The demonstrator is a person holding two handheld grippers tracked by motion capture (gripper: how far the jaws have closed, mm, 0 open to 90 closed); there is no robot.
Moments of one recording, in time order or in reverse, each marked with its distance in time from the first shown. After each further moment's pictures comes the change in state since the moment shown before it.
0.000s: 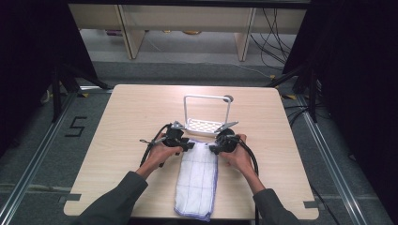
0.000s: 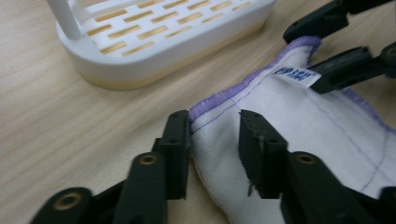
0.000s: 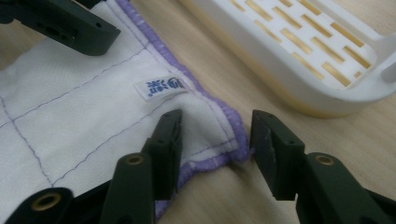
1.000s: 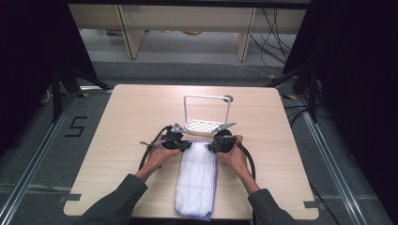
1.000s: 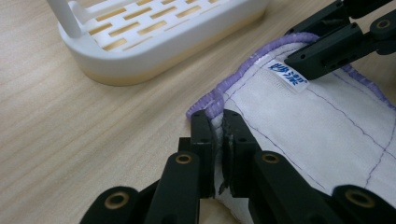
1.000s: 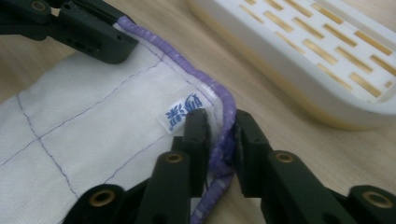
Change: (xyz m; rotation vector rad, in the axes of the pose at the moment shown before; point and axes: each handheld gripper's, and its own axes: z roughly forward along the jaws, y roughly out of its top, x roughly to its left) left arm -0.004 -0.008 0.000 -0.026 0.011 0.043; right arm 0.010 0.002 0.003 -0.018 0.027 0.026
